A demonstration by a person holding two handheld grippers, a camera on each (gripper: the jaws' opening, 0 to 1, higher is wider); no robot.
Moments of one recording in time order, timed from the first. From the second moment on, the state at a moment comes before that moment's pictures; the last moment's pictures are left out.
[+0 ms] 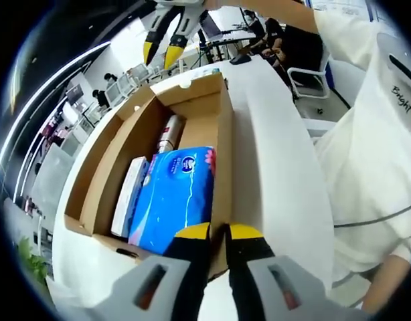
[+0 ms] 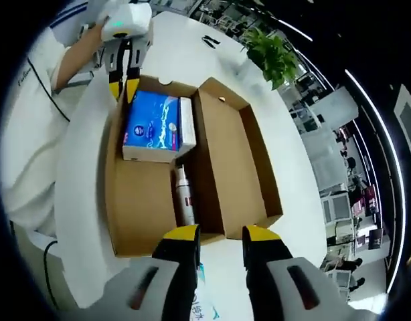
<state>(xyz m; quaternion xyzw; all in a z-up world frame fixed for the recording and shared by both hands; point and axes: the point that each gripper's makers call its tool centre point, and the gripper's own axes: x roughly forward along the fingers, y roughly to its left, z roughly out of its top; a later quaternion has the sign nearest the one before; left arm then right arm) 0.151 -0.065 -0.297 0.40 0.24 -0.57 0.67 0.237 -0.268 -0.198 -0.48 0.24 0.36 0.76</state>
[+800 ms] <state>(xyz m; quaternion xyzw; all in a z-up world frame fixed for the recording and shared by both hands) 0.149 -0.065 -0.296 0.39 0.23 -0.58 0.68 0.234 -0.216 -0.203 -0.40 0.14 0.35 0.84</state>
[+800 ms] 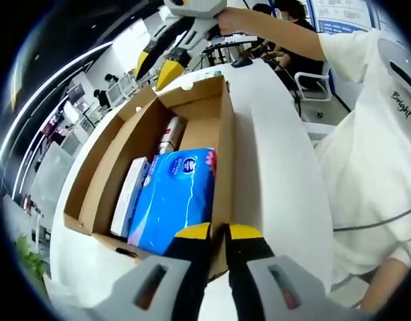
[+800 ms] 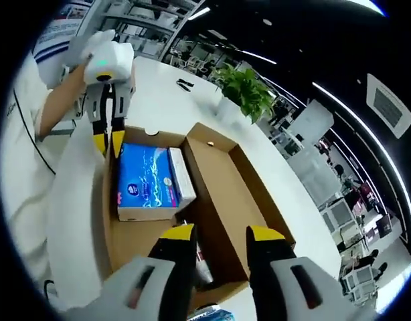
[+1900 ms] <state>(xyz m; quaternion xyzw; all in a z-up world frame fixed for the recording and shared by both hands) 0.150 -0.064 -0.296 0.39 0.23 -0.58 0.68 0.254 -0.184 -0.250 -0.37 0.18 0.38 0.83</state>
